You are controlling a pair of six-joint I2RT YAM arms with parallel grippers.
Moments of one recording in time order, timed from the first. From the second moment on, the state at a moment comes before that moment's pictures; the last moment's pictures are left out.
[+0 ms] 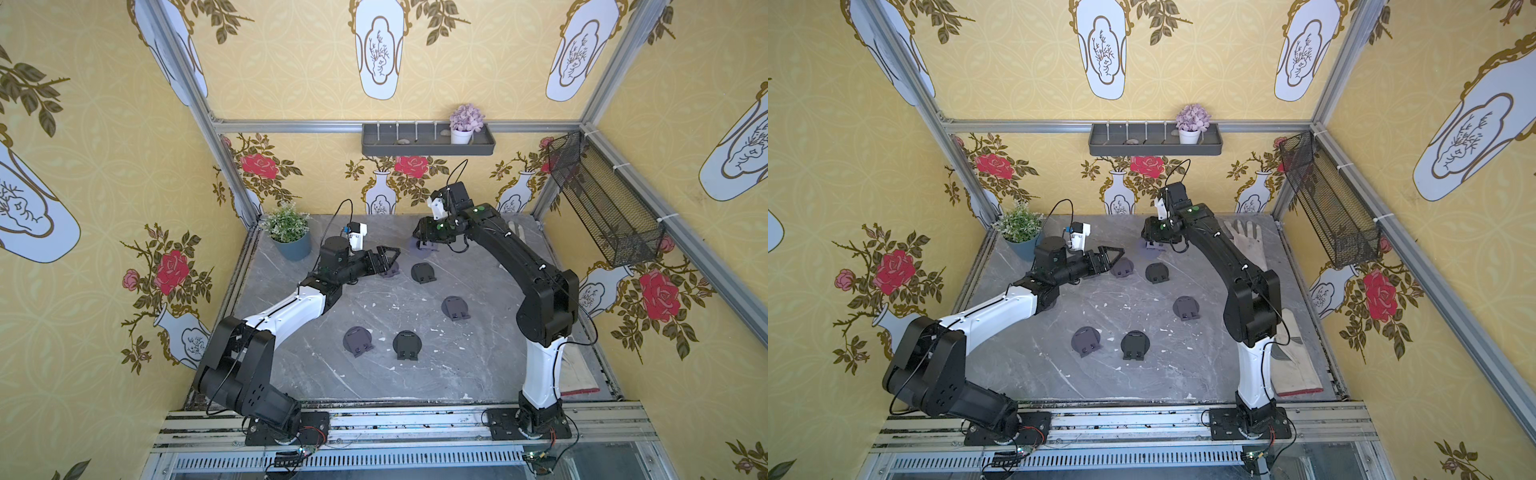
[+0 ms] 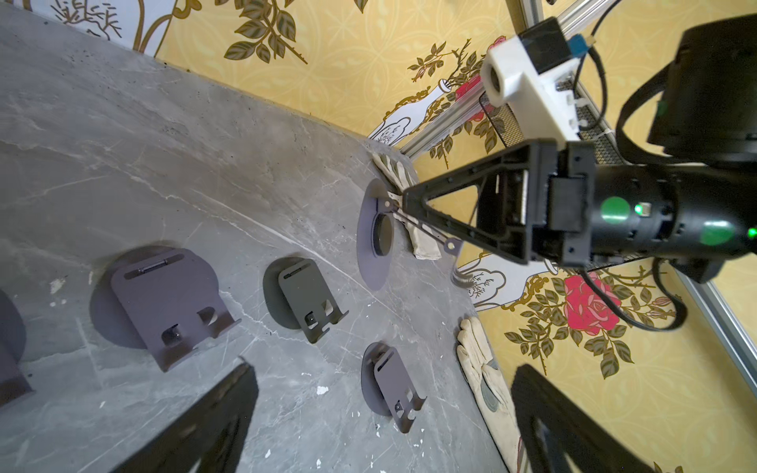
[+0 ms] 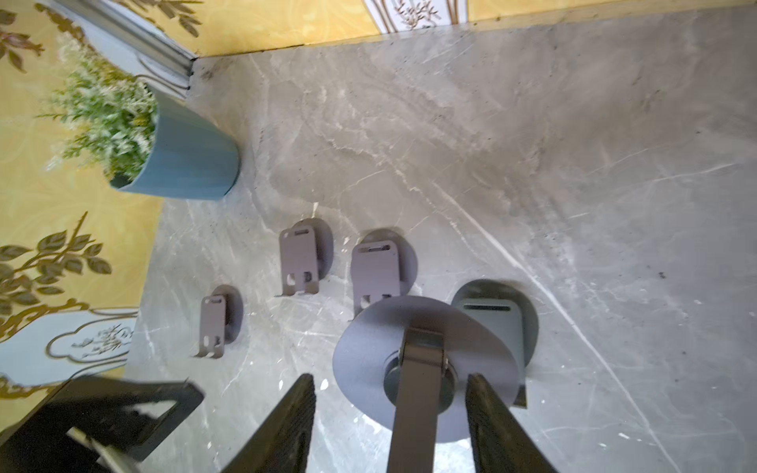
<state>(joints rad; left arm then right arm) -0.43 1.52 0.92 0.31 0.49 -0.69 0.49 2.04 1.98 -0.83 -0.25 0.35</state>
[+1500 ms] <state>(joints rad) -0.49 1.50 0.90 0.18 0.51 -0.65 0.21 2.56 2.42 -1.12 -0.12 0.33</state>
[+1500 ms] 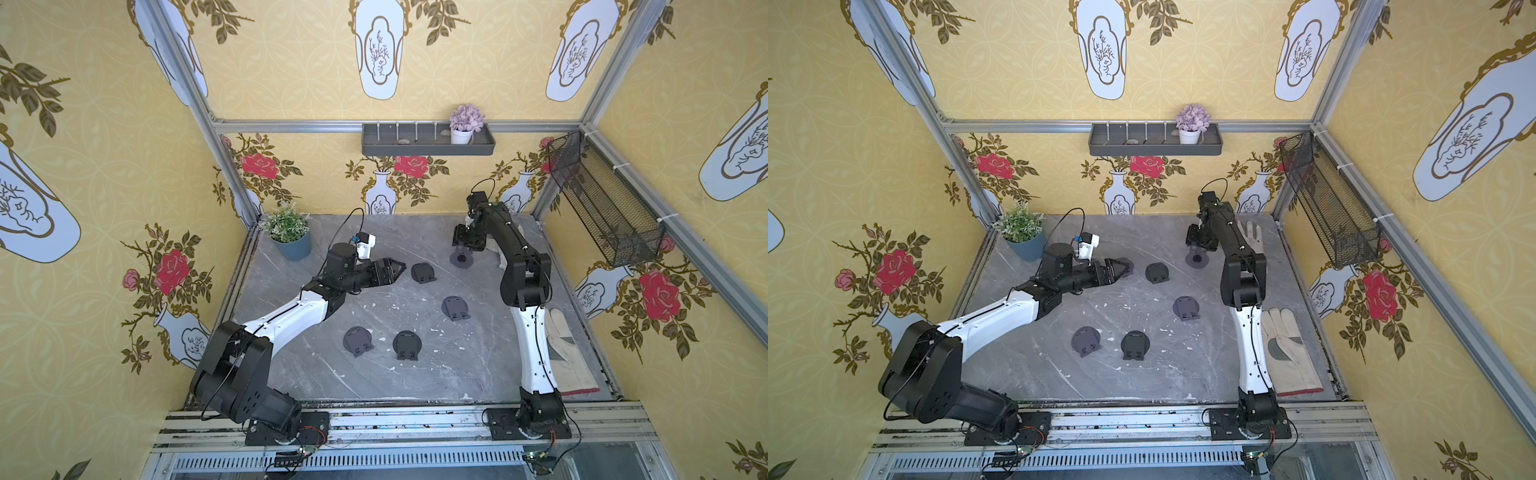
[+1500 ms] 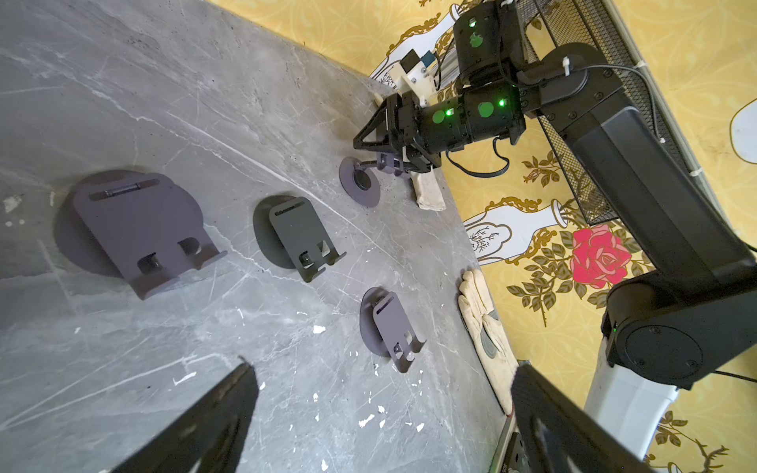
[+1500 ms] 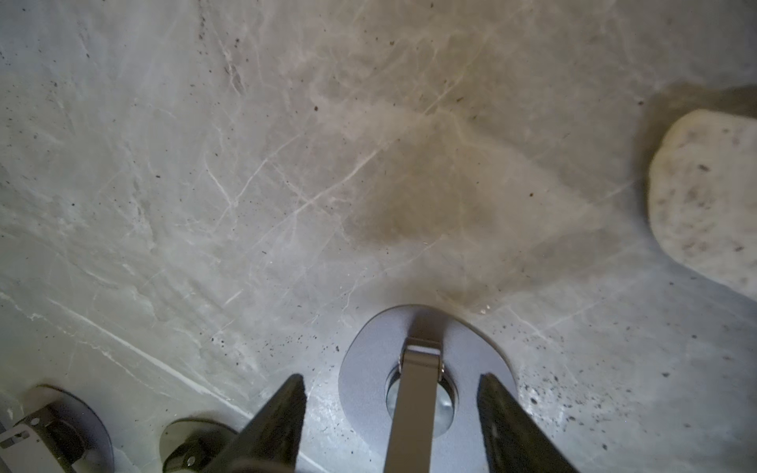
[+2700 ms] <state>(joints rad) -0.51 1.54 0.90 0.18 0.49 -0.59 0.36 1.98 1.80 -1.08 -0.11 0.36</state>
